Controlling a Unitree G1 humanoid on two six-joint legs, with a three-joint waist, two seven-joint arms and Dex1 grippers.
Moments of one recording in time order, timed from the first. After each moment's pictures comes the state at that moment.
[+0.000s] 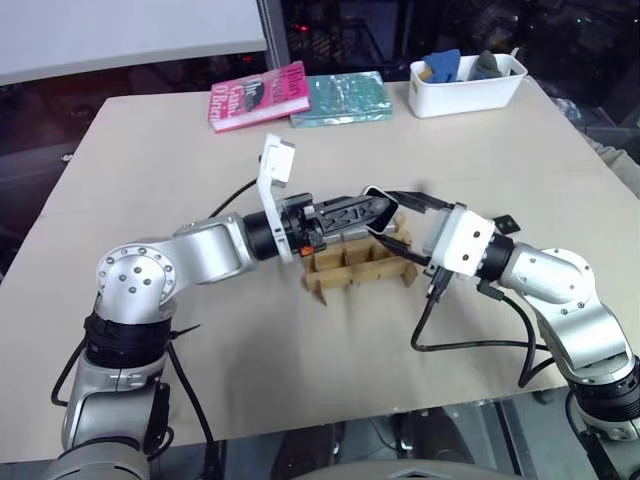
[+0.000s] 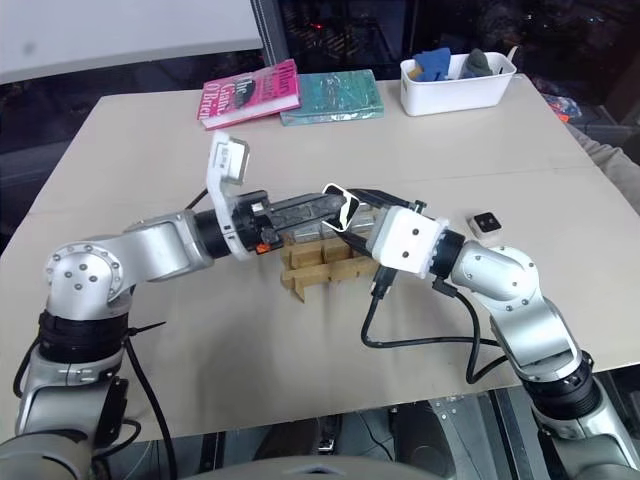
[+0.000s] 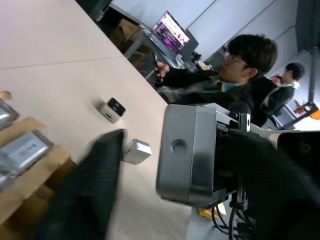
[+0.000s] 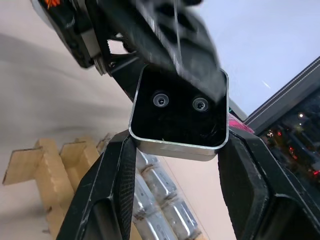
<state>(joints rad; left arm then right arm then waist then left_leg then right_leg) -0.57 0.67 0.02 -0.30 -1.74 0.99 -0.05 -0.39 -0.54 0.22 -0.59 0.08 0.24 0.67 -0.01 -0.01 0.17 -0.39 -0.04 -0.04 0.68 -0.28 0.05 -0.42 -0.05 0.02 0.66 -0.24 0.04</state>
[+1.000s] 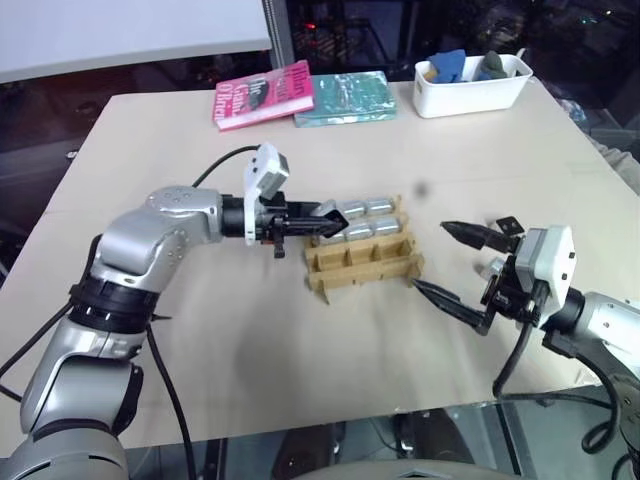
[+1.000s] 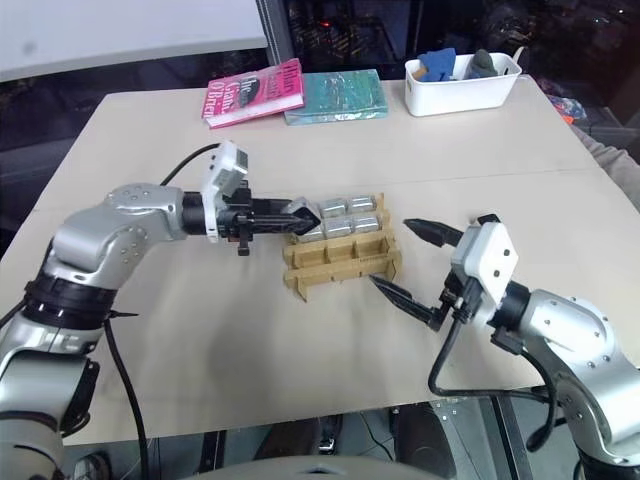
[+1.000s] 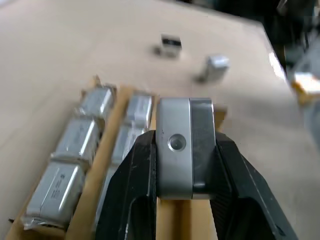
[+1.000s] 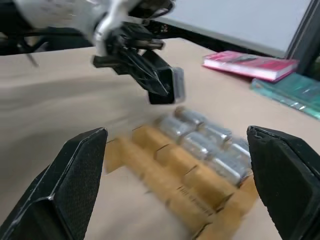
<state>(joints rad) -0.75 0.84 -0.26 0.08 -0.60 0.55 -1.17 0.00 -0.60 -0.15 -0.84 0.61 0.53 0.69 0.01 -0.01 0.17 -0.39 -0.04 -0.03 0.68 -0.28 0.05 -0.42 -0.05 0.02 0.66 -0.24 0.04</state>
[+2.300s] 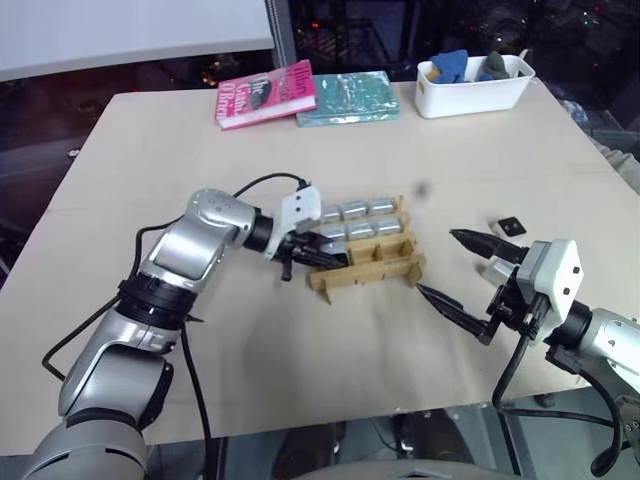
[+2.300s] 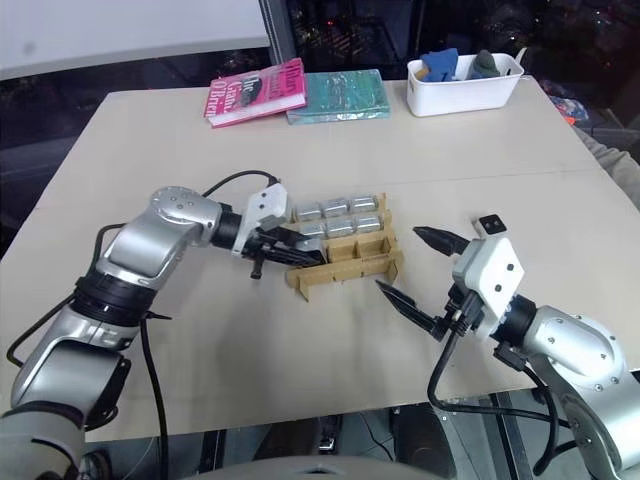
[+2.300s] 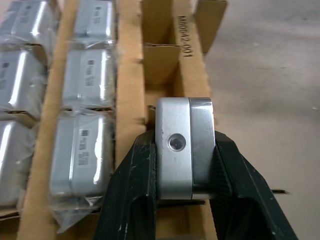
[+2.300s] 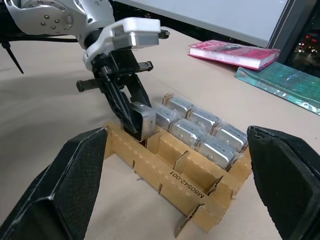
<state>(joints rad) -0.74 0.72 -0.33 0.08 -0.23 0.54 -1.29 0.08 -0.63 -0.14 -0.89 0.58 0.50 0.60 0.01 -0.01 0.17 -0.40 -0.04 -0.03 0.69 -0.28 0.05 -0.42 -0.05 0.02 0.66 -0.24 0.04</state>
